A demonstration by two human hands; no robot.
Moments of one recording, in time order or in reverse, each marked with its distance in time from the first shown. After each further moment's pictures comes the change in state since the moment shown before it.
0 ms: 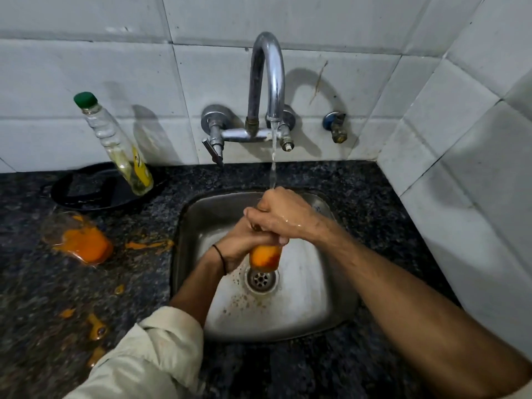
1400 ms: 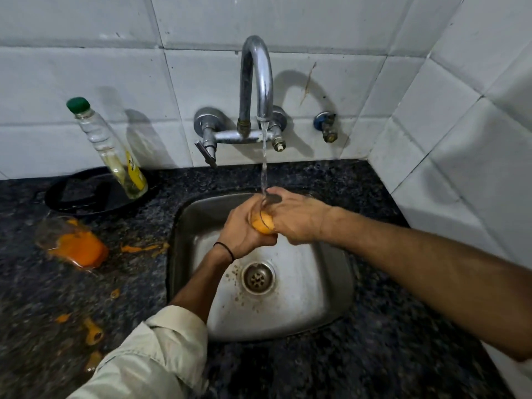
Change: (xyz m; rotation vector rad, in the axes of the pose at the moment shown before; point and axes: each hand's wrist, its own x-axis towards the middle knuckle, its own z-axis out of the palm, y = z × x) left_hand 0.018 -0.007 -0.005 0.564 0.247 0.258; right_hand -0.013 0.029 -0.014 -0.802 -0.294 -0.418
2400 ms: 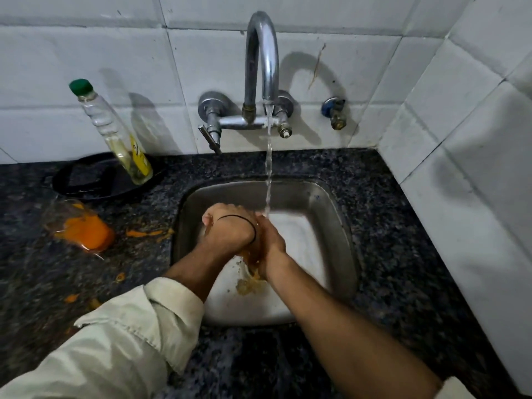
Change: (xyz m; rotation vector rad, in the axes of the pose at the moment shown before) left_hand -0.001 0.055 -0.001 1.378 -0.574 -0.559; right_hand 0.067 -0.098 0.069 2.618 0.385 1.062
